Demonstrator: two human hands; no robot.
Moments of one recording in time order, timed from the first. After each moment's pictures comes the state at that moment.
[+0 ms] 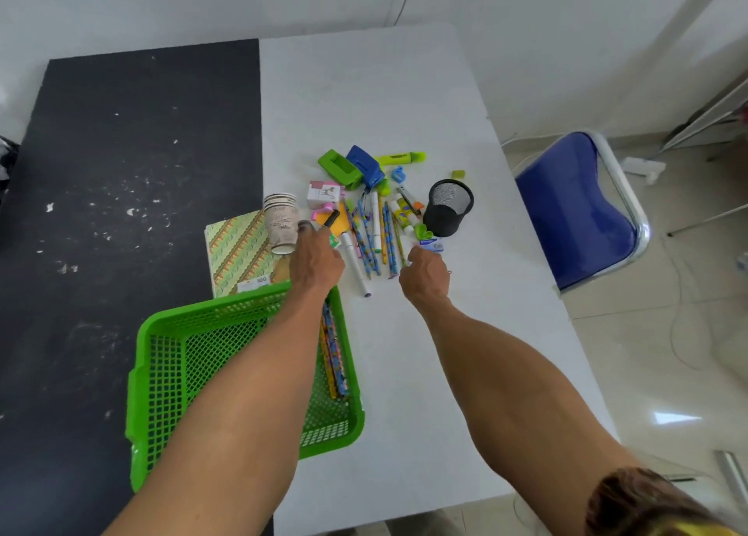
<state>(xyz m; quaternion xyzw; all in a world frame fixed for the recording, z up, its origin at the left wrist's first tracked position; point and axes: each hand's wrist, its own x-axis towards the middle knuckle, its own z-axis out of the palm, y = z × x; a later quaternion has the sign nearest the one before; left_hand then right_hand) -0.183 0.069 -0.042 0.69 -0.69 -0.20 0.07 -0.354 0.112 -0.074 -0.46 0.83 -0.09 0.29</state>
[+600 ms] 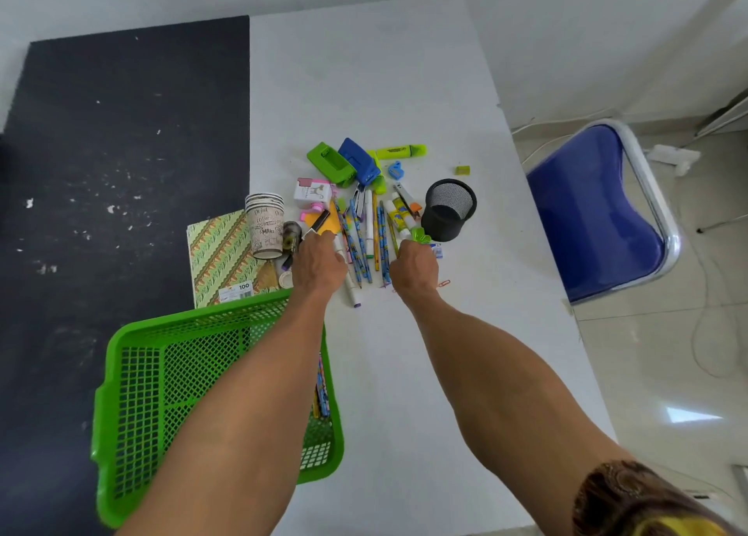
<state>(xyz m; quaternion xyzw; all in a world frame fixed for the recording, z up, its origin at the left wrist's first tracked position) -0.212 0.047 -0.075 0.71 -0.67 -0.22 0.02 -0.365 0.066 -0.099 -0.51 0.81 -0.07 0.29</state>
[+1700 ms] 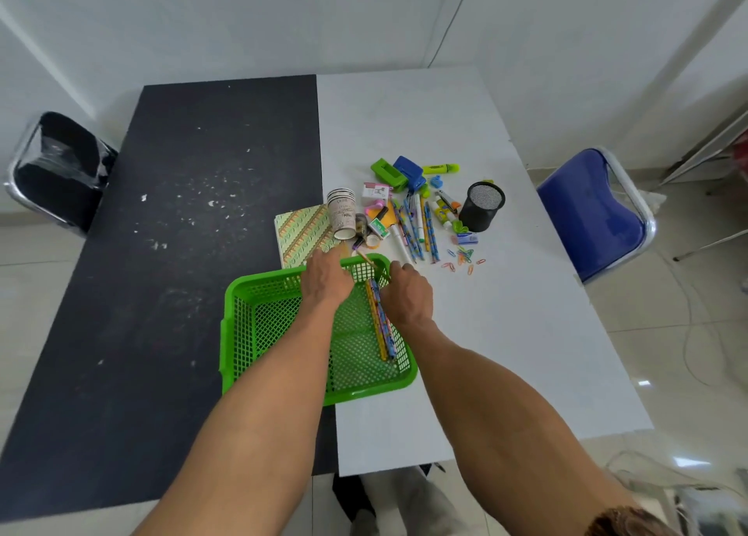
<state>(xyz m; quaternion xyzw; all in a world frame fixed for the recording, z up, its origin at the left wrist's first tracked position) -0.067 0.179 0.009 0.70 -0.68 -0.22 0.07 -0.197 0.220 -0.009 -0.62 0.77 -0.10 0.16</state>
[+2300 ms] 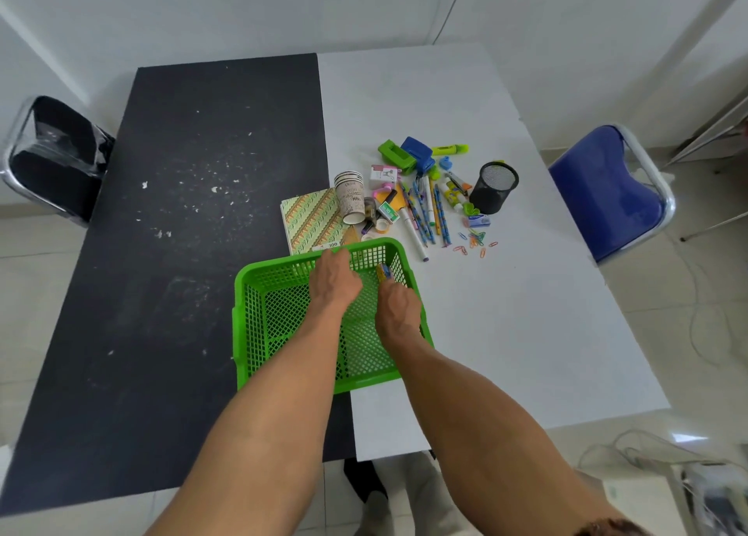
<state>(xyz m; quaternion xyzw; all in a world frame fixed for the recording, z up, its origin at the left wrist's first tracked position) -0.049 0.190 -0.020 0.69 -0.69 -0.23 0.06 -0.150 0.246 -0.037 -0.64 0.76 0.04 0.14</state>
